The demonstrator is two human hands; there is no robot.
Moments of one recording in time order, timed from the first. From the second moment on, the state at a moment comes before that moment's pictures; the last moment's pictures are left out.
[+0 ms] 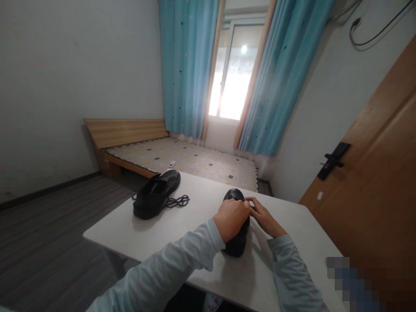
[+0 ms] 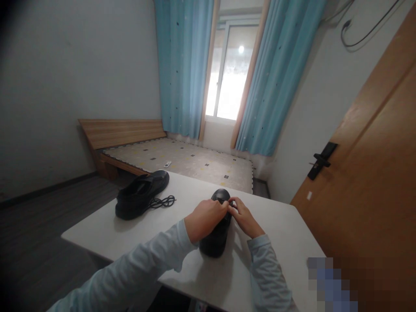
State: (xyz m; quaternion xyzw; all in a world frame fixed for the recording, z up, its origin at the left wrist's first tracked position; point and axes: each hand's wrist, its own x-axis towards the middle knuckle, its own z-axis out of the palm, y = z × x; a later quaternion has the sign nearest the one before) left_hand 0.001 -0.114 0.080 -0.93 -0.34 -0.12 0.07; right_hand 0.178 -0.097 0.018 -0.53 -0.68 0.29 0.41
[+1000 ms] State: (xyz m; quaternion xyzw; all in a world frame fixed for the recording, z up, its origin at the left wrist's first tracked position) left_hand -0.029 -0.126 0.125 -0.93 -0.26 -0.19 0.16; right_hand 0.183 -0.093 0.010 -0.53 -0.70 0.27 0.40
